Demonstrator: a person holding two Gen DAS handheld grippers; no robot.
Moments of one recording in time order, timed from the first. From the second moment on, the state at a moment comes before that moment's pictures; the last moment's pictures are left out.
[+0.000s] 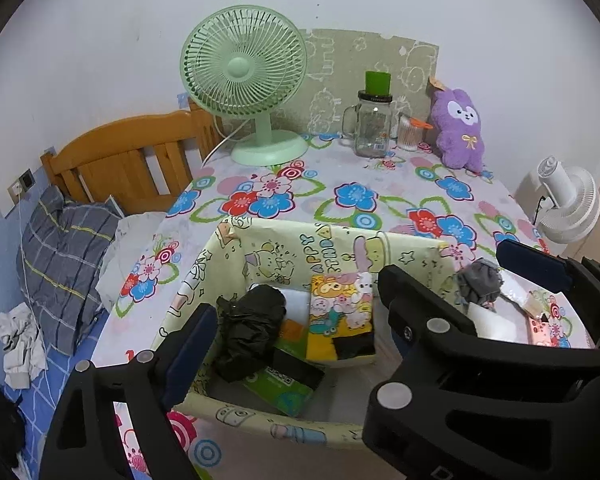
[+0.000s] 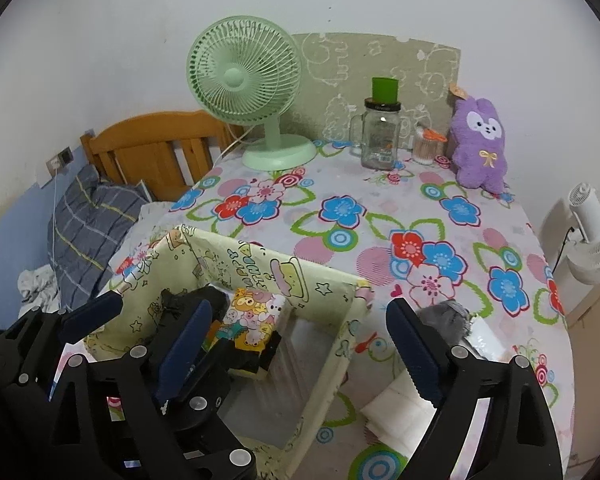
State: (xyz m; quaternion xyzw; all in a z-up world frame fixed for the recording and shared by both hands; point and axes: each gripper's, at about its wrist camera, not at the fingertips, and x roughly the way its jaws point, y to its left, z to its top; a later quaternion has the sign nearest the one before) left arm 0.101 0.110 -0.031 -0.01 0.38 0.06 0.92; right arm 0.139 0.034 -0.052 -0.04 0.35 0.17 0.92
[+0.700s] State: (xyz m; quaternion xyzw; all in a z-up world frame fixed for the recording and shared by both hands) left arm 0.068 0.061 -0.003 0.00 0.34 0.05 0.94; right arm 0.100 -0.017 -0.026 -0.01 0.31 0.15 0.94
